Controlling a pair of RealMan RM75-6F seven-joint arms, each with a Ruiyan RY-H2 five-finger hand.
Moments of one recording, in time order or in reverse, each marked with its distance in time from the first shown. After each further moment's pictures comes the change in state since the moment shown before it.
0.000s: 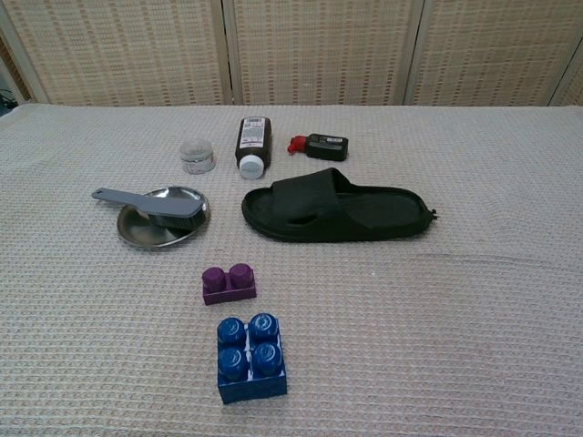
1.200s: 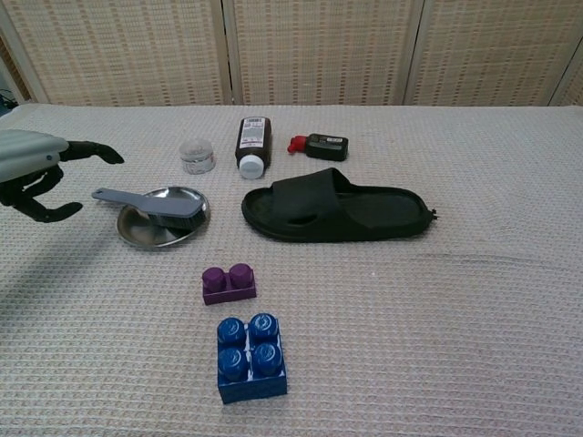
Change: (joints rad) left arm -0.558 -0.201 -0.184 0.180 -0.218 -0.720 0.125; right arm 0.015 -0.057 0.046 0.061 0.143 -0.082 -0.080
